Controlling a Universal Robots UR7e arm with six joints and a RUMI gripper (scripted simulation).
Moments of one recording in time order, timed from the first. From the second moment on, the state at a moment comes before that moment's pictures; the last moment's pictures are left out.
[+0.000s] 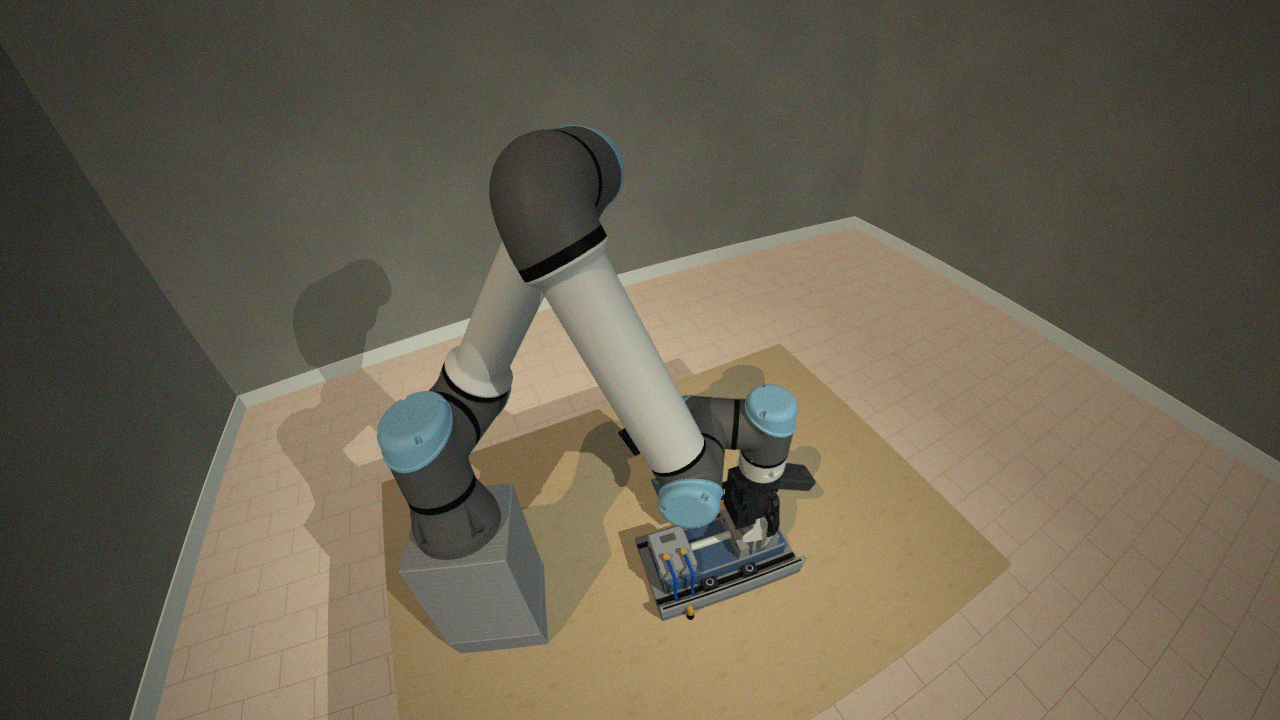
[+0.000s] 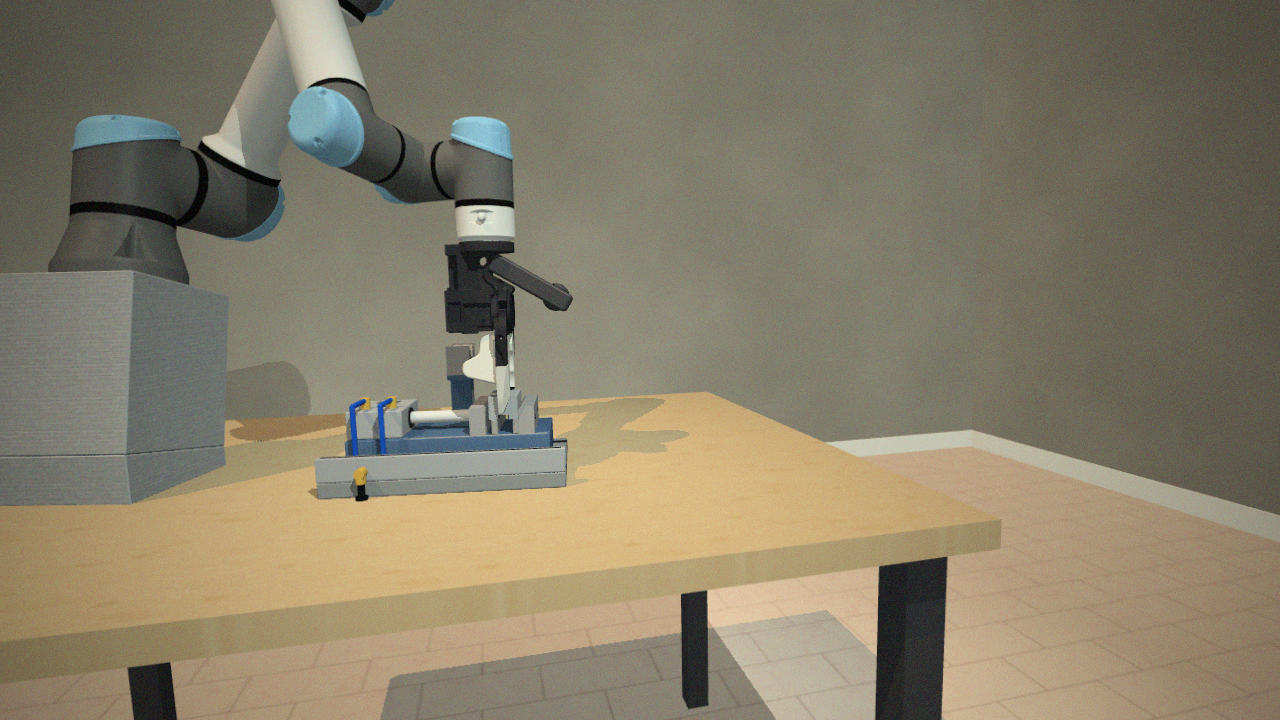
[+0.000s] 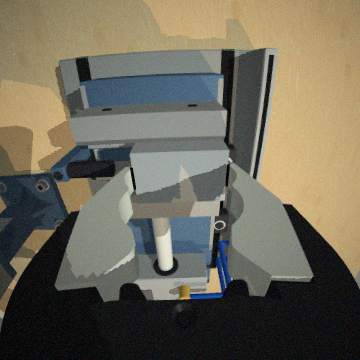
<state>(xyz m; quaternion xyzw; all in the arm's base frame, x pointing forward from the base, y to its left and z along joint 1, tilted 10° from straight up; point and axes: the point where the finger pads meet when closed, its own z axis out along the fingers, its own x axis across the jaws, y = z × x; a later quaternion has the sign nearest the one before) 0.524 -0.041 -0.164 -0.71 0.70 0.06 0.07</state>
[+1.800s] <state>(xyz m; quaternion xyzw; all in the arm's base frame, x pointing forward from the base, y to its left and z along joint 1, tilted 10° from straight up) 0.524 -0.041 -0.162 -0.71 0.70 0.06 0.07</state>
